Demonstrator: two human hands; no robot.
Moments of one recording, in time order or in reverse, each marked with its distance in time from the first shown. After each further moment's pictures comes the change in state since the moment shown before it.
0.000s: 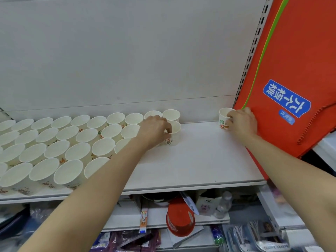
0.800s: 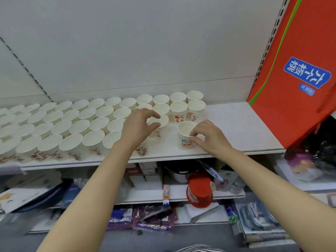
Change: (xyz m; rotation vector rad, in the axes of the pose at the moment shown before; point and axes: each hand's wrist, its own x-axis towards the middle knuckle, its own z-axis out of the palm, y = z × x) left_hand -0.151 -0.060 -0.048 -0.283 0.203 -0.283; right_hand -0.164 -0.169 -0.020 0.593 -0.083 -0.518
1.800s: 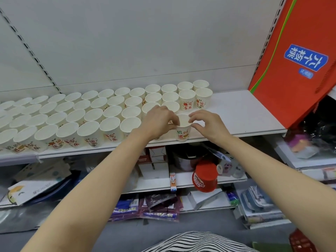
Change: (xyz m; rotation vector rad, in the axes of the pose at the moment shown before) left_hand -0.027 0.008 -0.009 0.219 -0.273 0.406; right_hand -0.005 -0.058 0.017 0.081 0.070 0.088
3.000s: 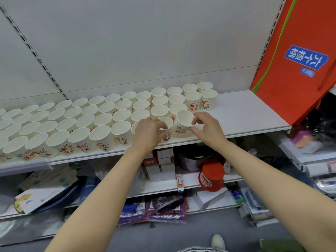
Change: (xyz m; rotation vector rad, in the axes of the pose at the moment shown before) left_hand -0.057 -0.041 0.015 -0.062 0.140 -0.245; right_hand 0.001 -0.023 0.040 0.018 0.118 0.139
